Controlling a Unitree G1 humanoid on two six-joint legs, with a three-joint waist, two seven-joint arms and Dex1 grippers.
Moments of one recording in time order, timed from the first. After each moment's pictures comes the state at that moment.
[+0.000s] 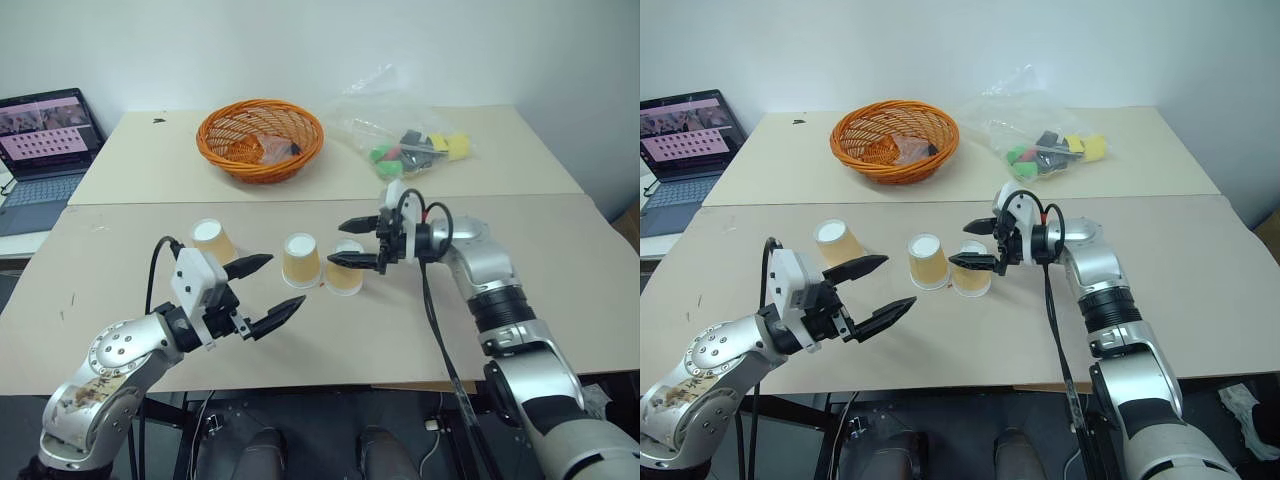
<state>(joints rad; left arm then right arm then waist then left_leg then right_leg) -0.02 0.63 0.13 -0.67 -0.65 0.51 -0.62 -0.85 -0.42 0.12 0.37 0.26 0.32 1.20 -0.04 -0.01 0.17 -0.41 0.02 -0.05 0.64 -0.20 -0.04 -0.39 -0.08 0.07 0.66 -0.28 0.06</state>
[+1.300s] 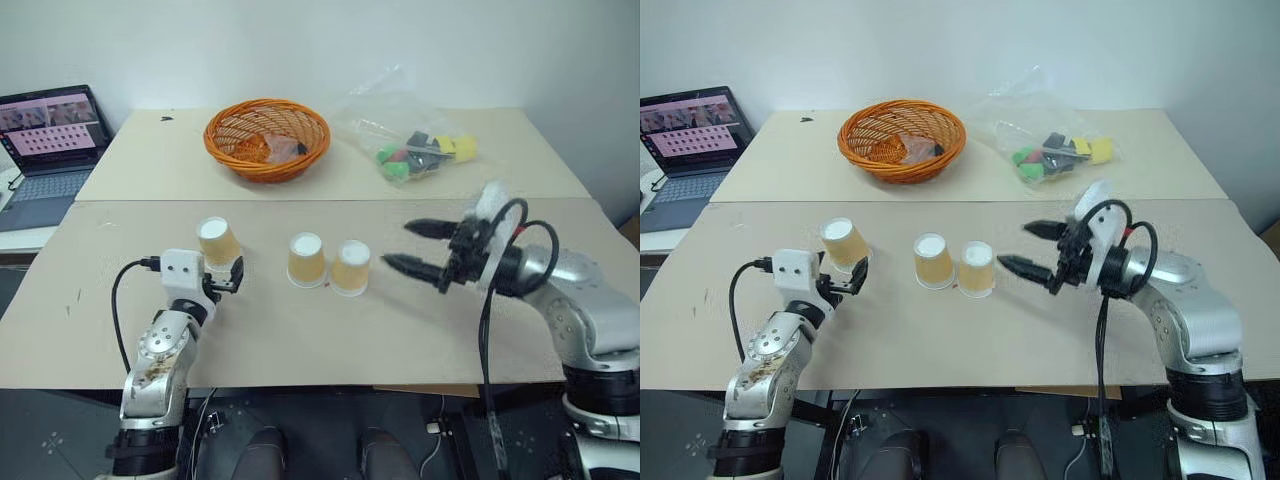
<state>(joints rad) -0.16 0.28 0.18 -0.23 -0.22 0.37 -0.17 -0.45 -0.66 -0.09 -0.34 0.53 0.71 0.95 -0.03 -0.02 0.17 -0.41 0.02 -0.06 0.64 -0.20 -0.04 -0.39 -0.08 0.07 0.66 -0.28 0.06</state>
